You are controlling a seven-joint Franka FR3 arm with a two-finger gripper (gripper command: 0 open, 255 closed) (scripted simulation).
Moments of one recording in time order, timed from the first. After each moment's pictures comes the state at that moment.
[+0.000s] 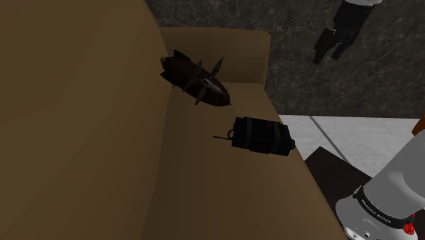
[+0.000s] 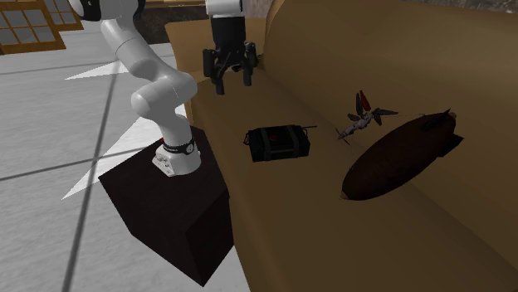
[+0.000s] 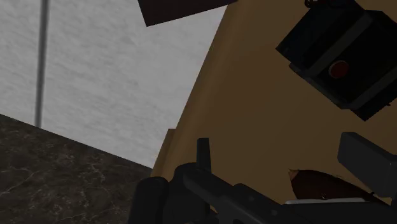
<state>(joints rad) -0.01 -0.75 -0.05 -2.32 -0.12 1.69 0.15</state>
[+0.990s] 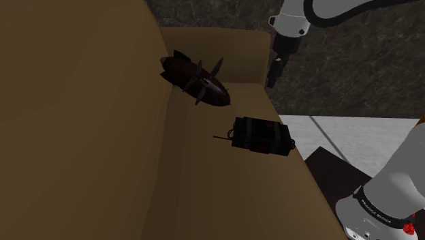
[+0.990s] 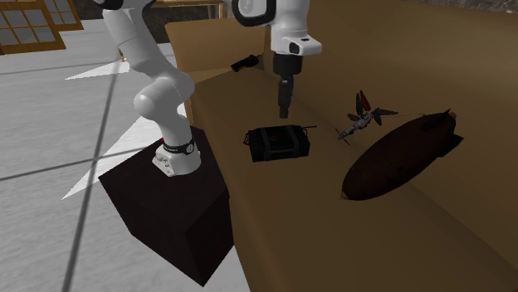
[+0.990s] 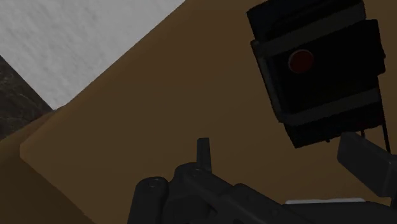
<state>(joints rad) 0.19 -0.40 -0.01 -2.27 -0.10 1.92 -0.14</state>
